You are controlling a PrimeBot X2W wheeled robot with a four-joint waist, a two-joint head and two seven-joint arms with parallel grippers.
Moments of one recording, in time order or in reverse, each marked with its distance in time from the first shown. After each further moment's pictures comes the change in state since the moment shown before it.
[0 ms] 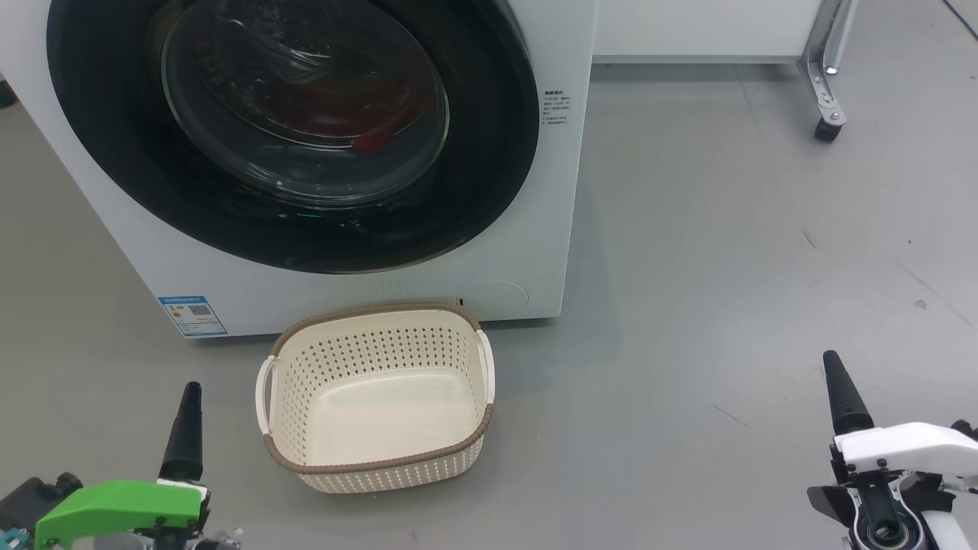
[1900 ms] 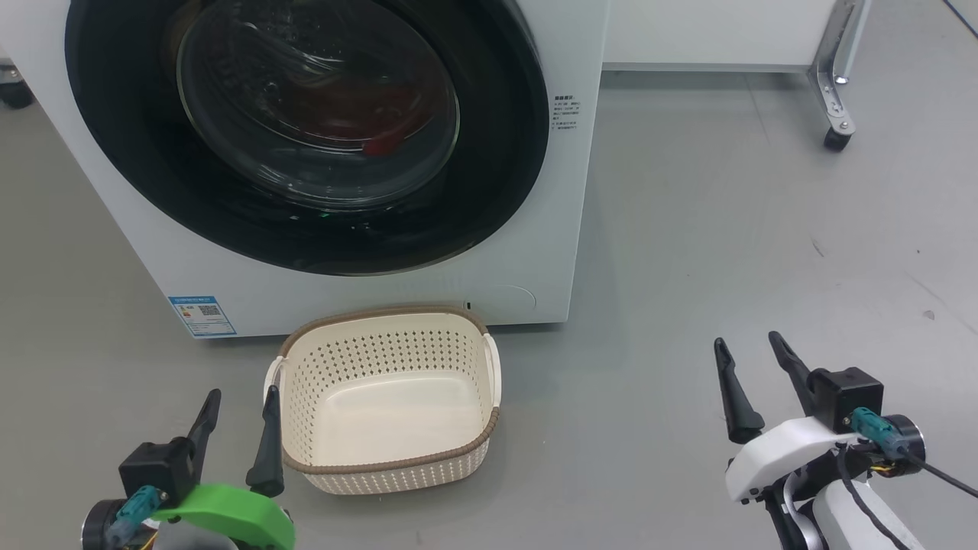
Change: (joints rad) left arm -0.021 0.039 -0.177 0.040 0.920 0.063 -0.203; right arm -0.074 -0.076 0.298 0.041 -0.925 -0.099 -0.195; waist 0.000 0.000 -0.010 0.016
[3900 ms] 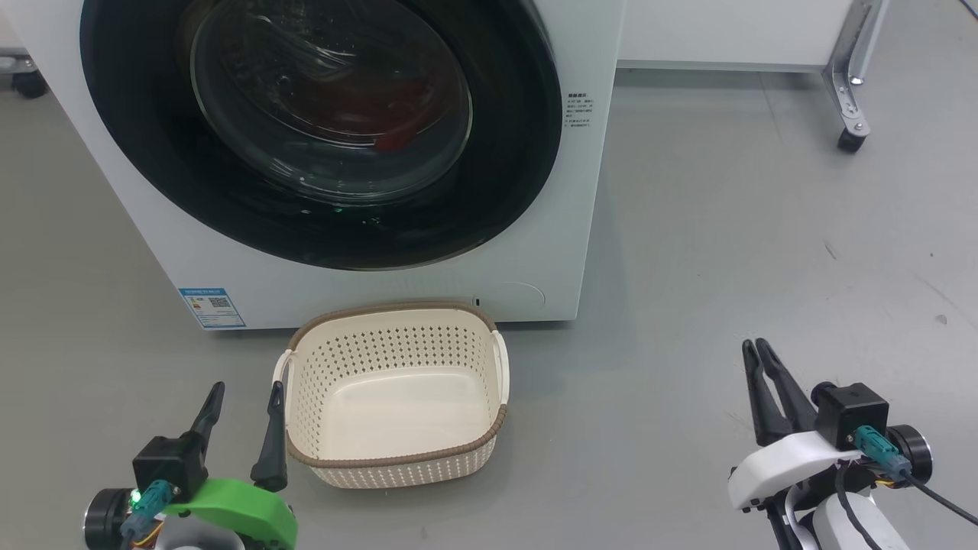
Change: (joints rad) left arm -0.033 -0.031 0.034 0.072 0.125 0.026 -0.040; right arm 0.043 0.069 -0.108 -0.015 -0.144 -0.041 -0.043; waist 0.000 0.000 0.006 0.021
